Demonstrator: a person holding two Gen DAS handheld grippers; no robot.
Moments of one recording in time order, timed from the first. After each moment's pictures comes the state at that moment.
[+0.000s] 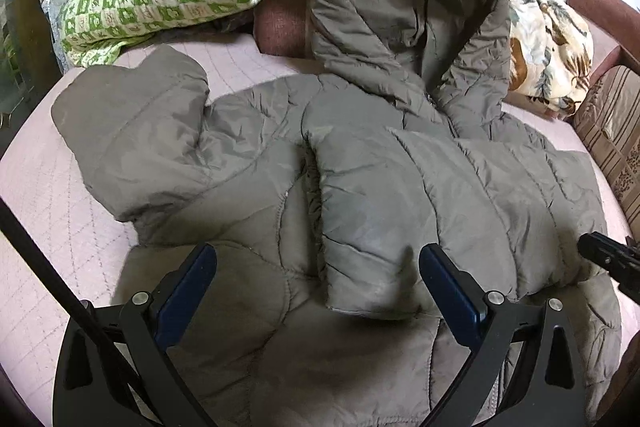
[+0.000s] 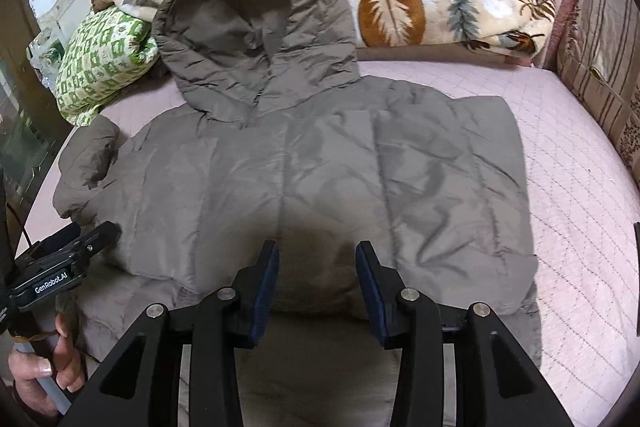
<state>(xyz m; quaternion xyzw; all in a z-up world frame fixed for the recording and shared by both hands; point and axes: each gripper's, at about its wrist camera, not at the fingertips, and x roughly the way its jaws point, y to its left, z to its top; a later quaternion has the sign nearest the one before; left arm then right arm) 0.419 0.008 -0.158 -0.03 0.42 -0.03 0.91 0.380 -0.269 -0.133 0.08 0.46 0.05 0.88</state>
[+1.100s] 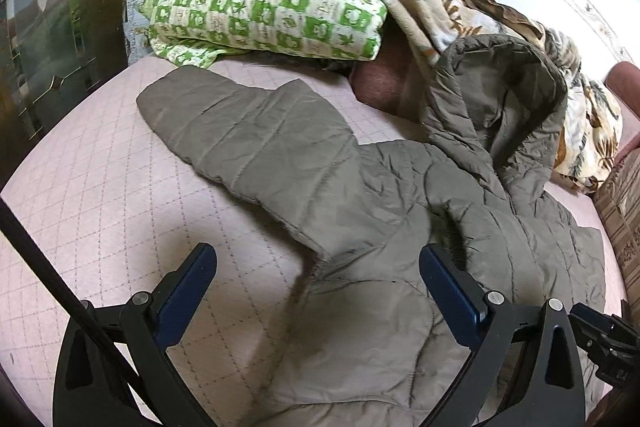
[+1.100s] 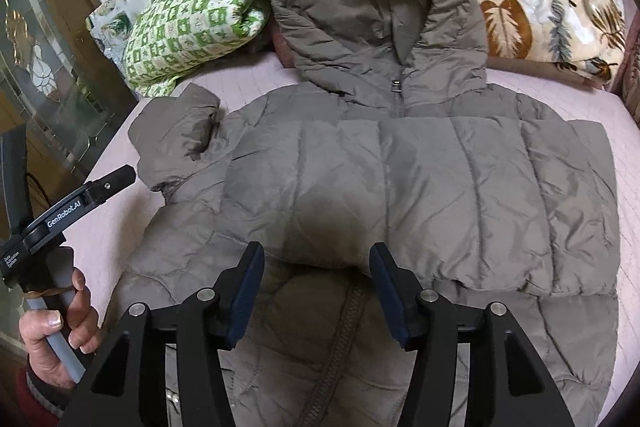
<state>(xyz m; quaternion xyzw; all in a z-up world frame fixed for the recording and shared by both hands) 0.395 0.128 -0.125 -0.10 0.38 0.04 0.92 0.370 -0.164 -0.120 0.08 0.46 0.16 0.87</state>
